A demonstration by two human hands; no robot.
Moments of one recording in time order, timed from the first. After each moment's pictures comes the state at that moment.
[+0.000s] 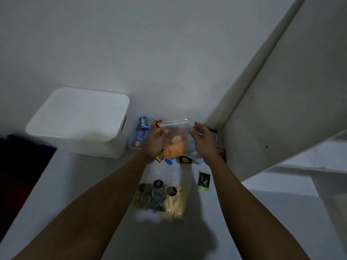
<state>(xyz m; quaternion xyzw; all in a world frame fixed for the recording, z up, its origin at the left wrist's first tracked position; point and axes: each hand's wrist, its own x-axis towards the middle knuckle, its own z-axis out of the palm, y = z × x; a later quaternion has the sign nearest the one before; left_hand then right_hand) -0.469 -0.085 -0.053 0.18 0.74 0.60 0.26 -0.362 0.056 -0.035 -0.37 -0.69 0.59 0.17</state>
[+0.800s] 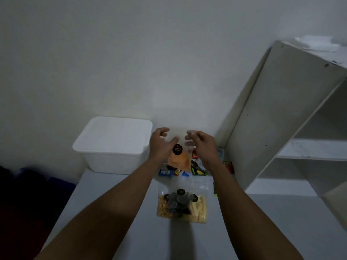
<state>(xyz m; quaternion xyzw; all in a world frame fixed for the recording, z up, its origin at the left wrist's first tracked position) -0.454 -0.196 0.044 0.21 0.76 0.61 0.11 -0.344 -0.093 0.069 -0.29 -0.67 0.63 0.26</state>
